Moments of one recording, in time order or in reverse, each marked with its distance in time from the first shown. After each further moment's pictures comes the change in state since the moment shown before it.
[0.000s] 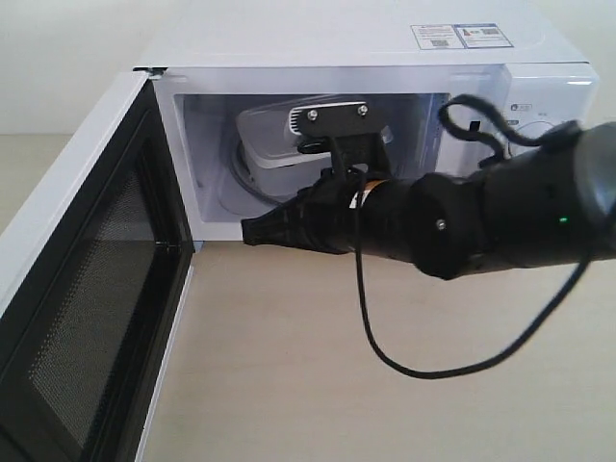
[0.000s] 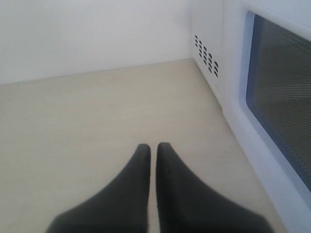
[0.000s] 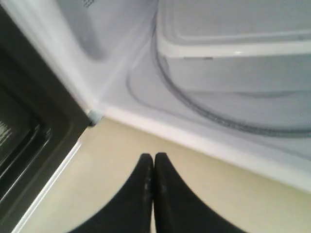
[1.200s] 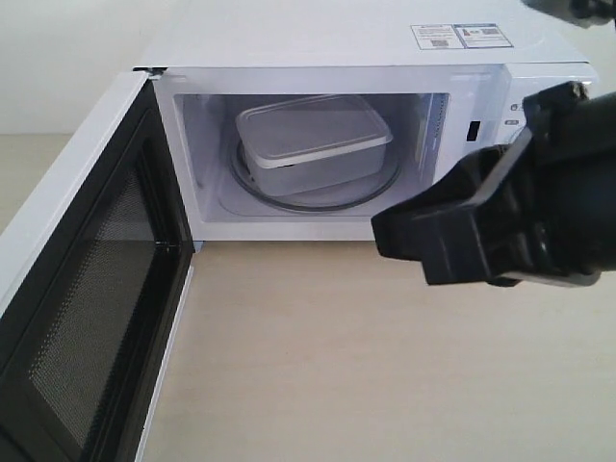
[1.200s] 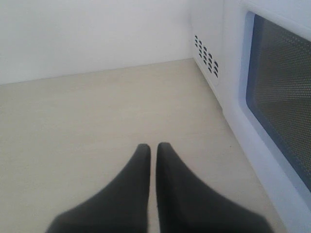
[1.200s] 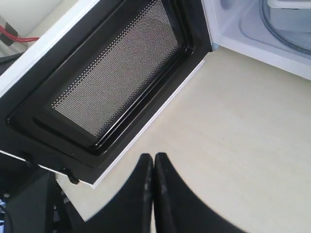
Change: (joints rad) left arm 0.000 0.000 0.000 0.000 0.000 0.000; right arm 0.000 -0.810 0.074 0.007 0.863 0.032
